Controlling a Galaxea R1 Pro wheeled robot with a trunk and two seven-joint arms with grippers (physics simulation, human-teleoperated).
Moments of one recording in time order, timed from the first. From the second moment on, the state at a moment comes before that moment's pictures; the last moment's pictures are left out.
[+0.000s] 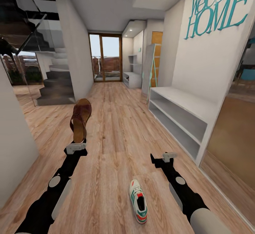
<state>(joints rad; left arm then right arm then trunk) -0.39 0.09 -0.05 -1.21 0.19 -0.20 -0.04 -0.59 0.02 0.04 -0.64 0.00 -0.25 0.09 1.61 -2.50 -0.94</state>
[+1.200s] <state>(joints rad) -0.39 0.09 -0.05 -1.21 0.19 -0.20 -0.04 -0.59 0.02 0.04 -0.64 0.00 -0.25 0.09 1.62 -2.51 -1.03</state>
